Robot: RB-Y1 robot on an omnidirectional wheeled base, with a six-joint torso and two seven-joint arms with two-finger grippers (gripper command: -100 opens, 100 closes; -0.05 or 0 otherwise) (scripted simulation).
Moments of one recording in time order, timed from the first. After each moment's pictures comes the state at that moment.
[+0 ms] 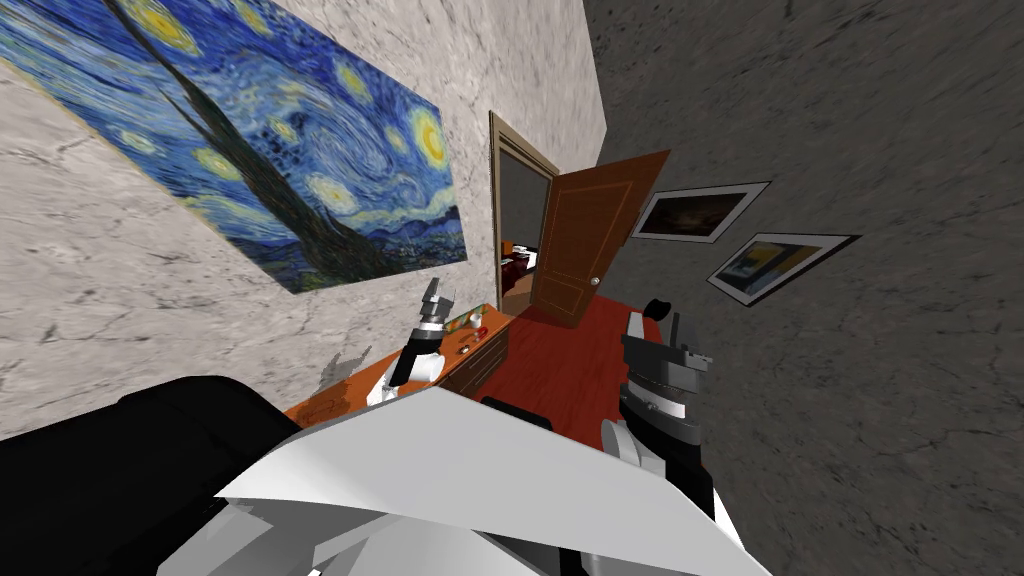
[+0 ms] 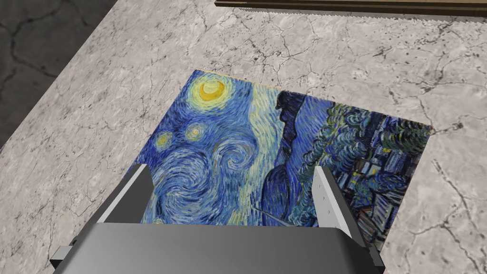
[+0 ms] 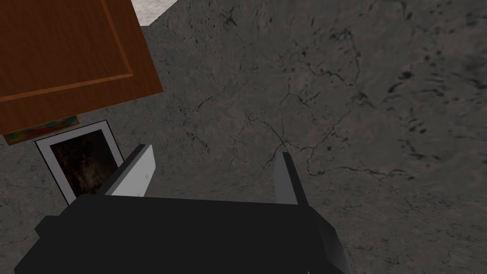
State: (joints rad) left arm 0.42 0.13 0.15 -2.10 0.12 -0.52 0.08; right arm 0.53 0.01 0.06 -2.27 0.07 -0.65 -0.11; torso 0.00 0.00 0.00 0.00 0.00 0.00
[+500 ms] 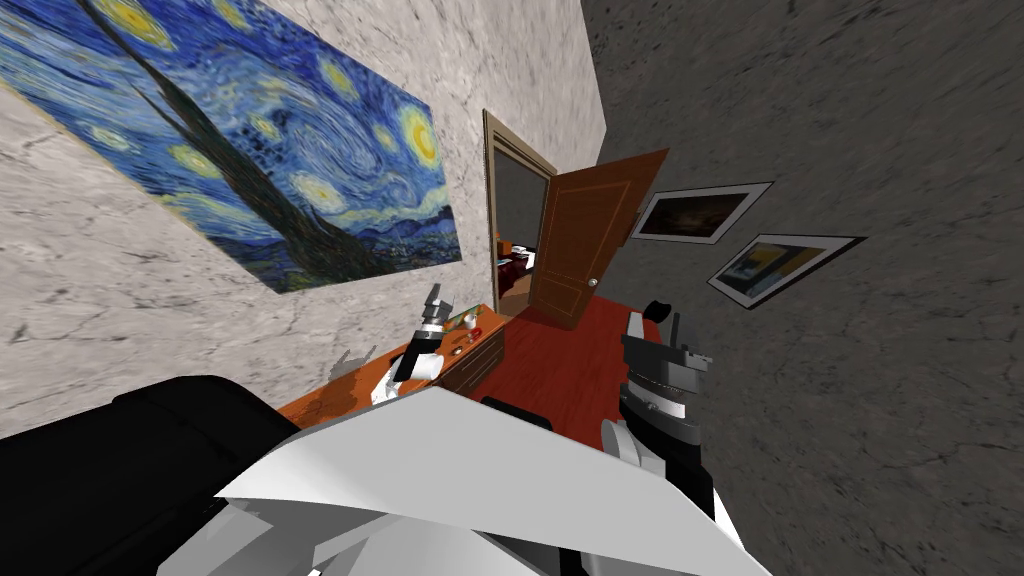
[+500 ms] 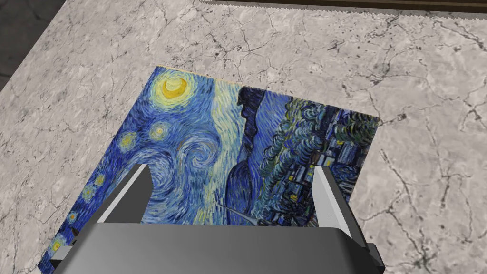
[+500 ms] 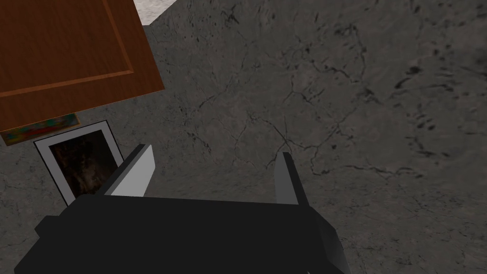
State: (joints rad) left arm 0.38 0.14 0.19 -1.97 0.13 -0.51 0.10; right arm 0.53 0.01 0.06 -2.27 0.07 -0.65 -0.11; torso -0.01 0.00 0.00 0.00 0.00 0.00
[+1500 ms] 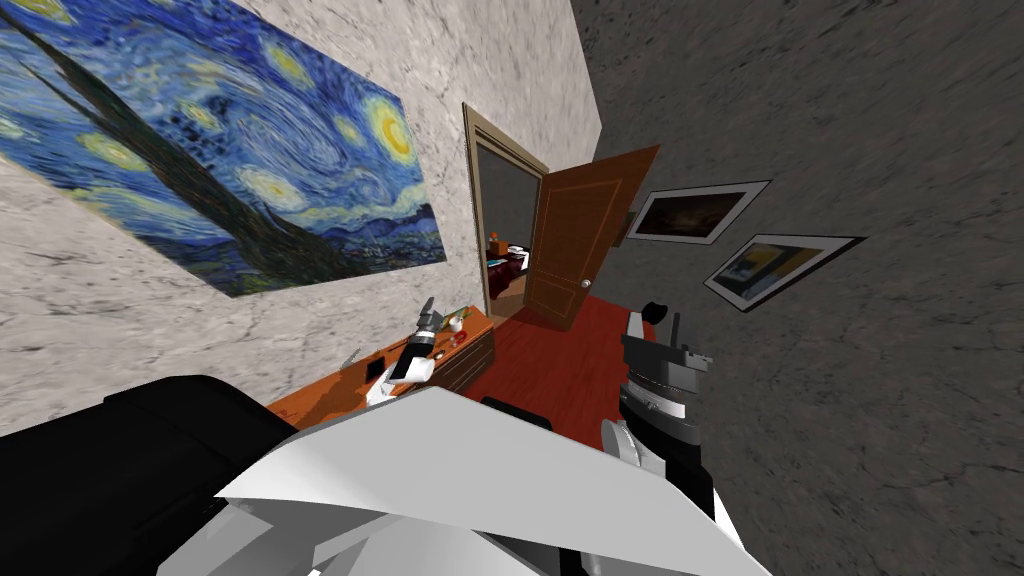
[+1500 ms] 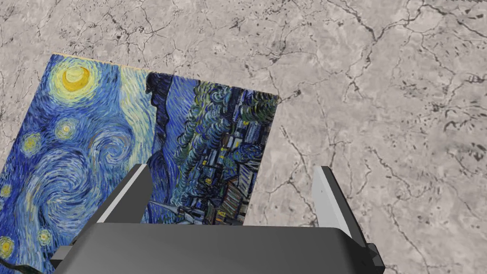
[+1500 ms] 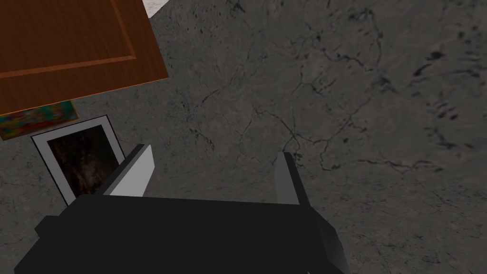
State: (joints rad) left arm 0.33 0.20 0.30 -1.68 0.18 -0.48 0.17; right arm 0.53 0.01 0.06 -2.27 0.07 -0.65 -0.11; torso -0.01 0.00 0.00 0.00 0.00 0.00
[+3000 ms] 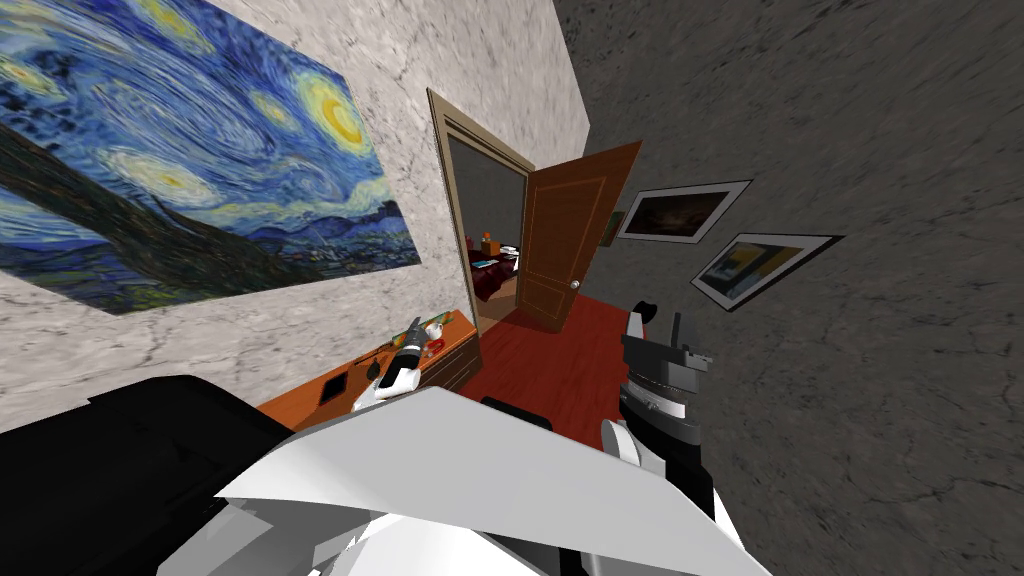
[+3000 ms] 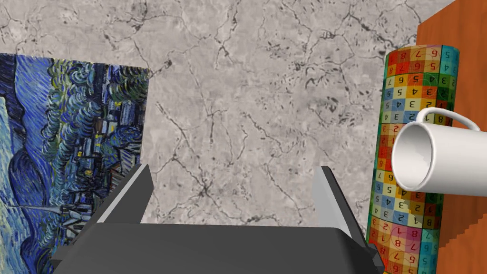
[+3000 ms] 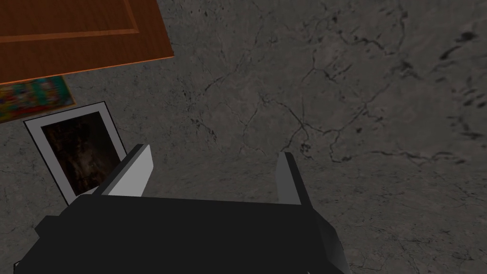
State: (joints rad) left arm 0.27 0.26 0.42 -1.28 0.21 -0.43 0.24; right arm 0.53 0.01 0.06 -2.27 0.07 -0.65 -0.11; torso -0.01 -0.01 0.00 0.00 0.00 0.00
